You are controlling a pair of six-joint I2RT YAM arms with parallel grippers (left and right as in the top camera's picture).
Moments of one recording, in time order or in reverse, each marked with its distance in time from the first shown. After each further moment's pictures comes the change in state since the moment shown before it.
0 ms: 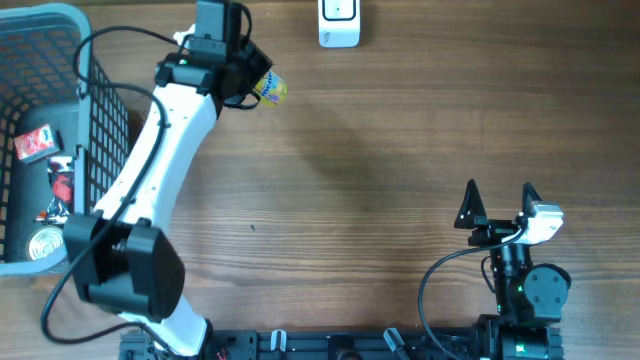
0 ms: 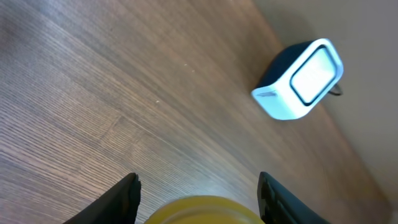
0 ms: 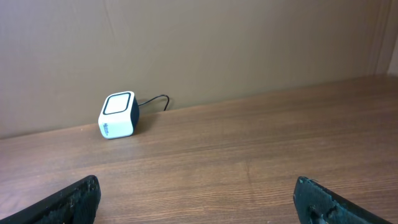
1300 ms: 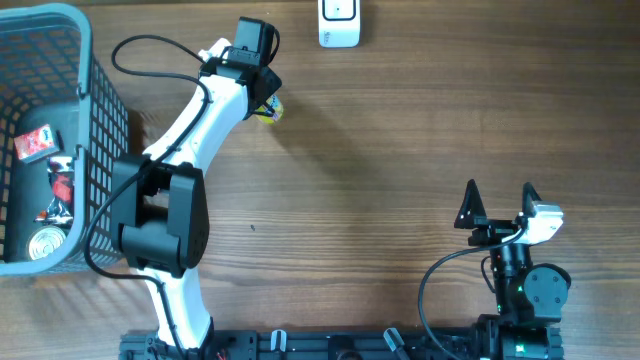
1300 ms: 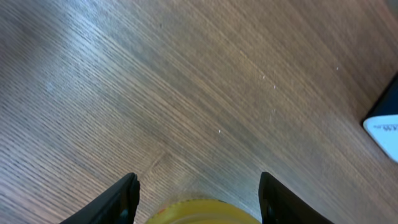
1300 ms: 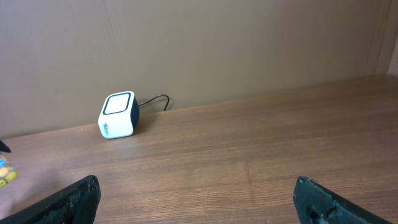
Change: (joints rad) left arm -0.039 0.237 0.000 0.068 -0.206 0.000; right arm 0.000 0.000 0.000 0.000 0.000 0.000
